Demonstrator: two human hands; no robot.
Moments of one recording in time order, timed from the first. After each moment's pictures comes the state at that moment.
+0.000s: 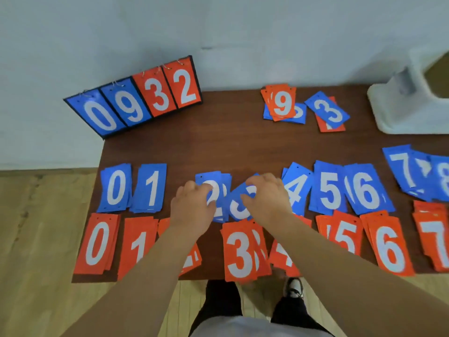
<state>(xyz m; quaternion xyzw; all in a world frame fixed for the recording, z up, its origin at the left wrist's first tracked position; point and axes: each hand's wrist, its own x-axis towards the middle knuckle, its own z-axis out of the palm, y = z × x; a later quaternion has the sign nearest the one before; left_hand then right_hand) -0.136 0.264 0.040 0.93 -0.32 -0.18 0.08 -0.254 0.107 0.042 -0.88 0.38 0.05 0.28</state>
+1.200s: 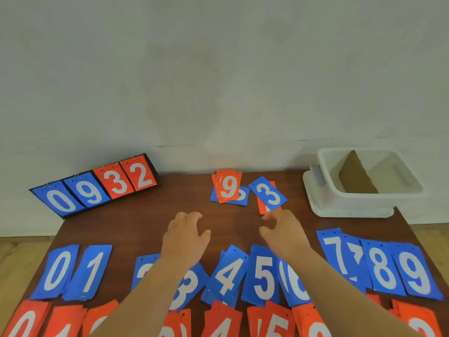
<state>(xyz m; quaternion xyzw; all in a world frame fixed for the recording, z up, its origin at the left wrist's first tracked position) -0.173 0.061 0.113 0.94 -0.27 -0.16 0.15 -0.334 -0.137 0.107 -0.82 0.42 -0.03 0.38</state>
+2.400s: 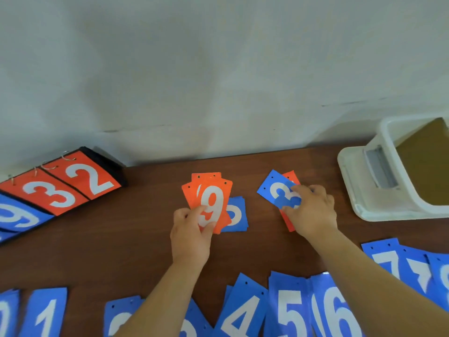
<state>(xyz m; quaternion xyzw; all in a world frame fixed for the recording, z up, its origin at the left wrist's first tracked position) -0.082 -0.028 -0.041 0.94 -0.20 -0.19 0.22 -0.240 -0.259 -0.026 -0.80 0.54 0.08 0.24</state>
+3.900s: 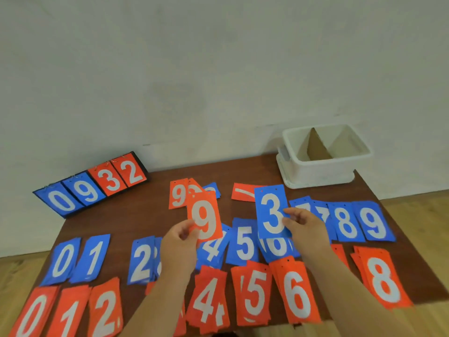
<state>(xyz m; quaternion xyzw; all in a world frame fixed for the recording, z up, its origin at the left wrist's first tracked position) -0.303 0.096 0.119 0.81 -0.05 -0.18 0.55 -0.488 -0.112 0.111 -0.60 0.50 -0.23 0.57</state>
